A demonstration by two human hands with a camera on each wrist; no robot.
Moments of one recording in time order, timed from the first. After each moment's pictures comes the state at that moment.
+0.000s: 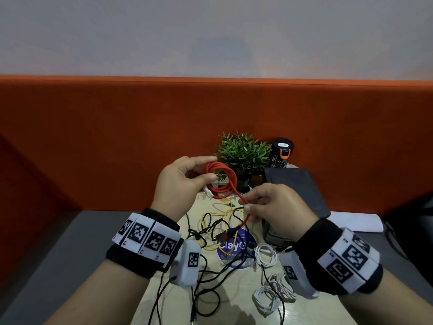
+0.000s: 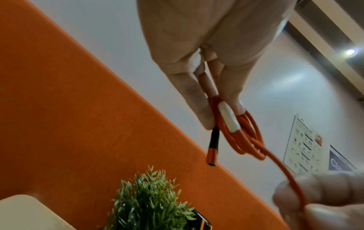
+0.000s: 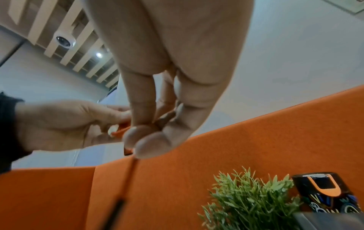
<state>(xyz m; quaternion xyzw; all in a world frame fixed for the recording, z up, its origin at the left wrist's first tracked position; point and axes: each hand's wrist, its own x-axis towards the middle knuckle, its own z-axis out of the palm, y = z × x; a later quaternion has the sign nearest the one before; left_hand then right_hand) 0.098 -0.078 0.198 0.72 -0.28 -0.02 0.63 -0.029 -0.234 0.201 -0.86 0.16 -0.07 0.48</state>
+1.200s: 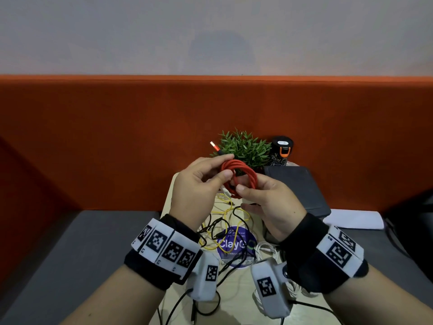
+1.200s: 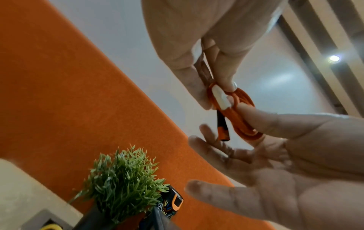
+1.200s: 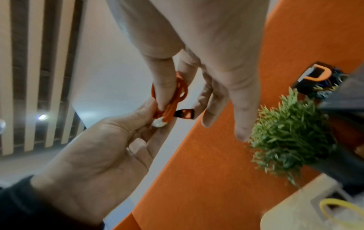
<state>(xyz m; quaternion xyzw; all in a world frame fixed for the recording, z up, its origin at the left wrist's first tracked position) 0.068 -0.098 0.201 0.68 -0.31 0.00 0.66 -0.016 -0.217 0.201 -0.62 0.18 -0.12 0.75</state>
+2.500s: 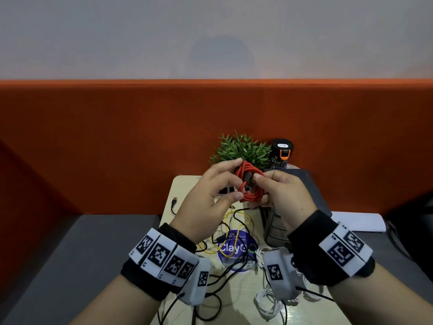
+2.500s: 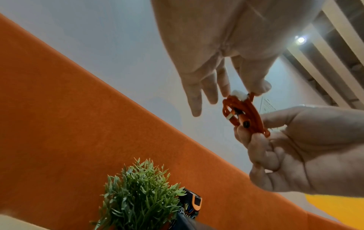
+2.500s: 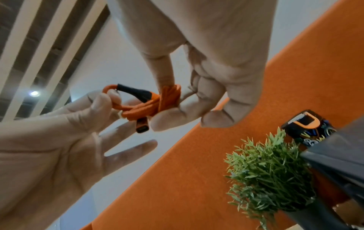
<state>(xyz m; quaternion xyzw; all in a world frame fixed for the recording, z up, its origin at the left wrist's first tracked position) 0.070 -0.093 0.189 0.72 -0.48 -0.03 0.51 -0.014 -0.237 0.206 -0.66 0.25 -0.19 0.68</state>
